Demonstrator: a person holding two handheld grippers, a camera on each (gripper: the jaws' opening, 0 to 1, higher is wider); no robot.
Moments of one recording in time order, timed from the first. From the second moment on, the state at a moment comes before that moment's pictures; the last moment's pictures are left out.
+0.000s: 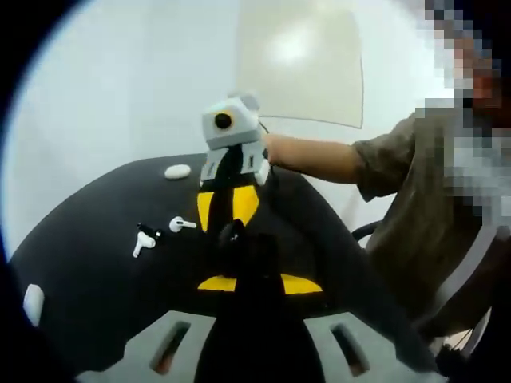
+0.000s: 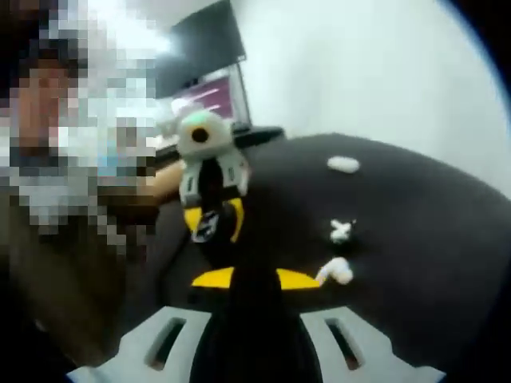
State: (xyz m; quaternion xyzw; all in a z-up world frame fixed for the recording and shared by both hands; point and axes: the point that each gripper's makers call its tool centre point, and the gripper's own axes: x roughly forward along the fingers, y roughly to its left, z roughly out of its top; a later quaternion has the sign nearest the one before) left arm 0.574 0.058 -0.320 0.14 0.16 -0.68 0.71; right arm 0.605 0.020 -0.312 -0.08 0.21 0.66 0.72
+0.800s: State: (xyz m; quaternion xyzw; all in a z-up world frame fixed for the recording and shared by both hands) left arm 0.576 0.058 -0.322 0.15 0.16 -0.67 0.71; right arm 0.621 -0.029 -0.323 -0.57 0.12 0.35 0.74
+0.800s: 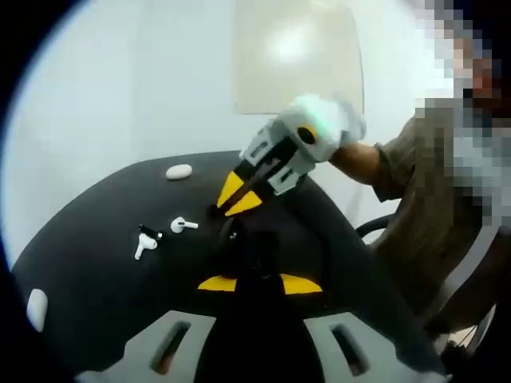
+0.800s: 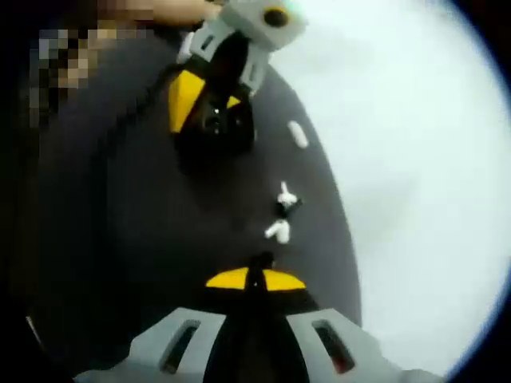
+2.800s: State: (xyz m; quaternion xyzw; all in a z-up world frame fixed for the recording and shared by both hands) left arm 0.573 0.055 -0.322 0.16 0.15 -0.67 0.71; right arm 0.642 -0.036 -0.310 -0.08 0.18 0.56 0.80
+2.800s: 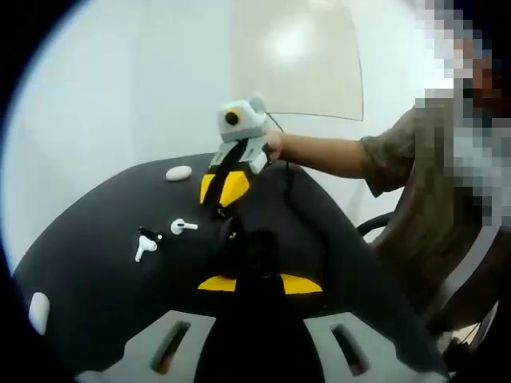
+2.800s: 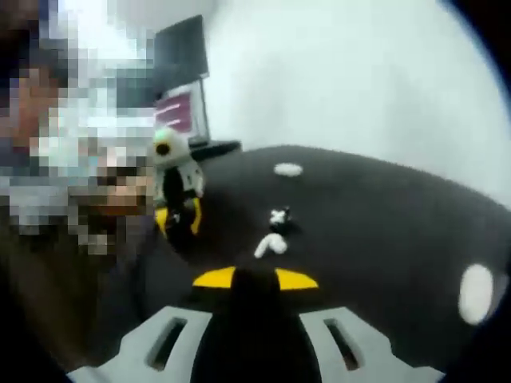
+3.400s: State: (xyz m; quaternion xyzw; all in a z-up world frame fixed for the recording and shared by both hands) left arm 0.581 0.055 -0.321 0.16 0.15 -0.67 0.71; right arm 0.582 -0.009 -0.305 -0.16 0.14 0.64 0.74
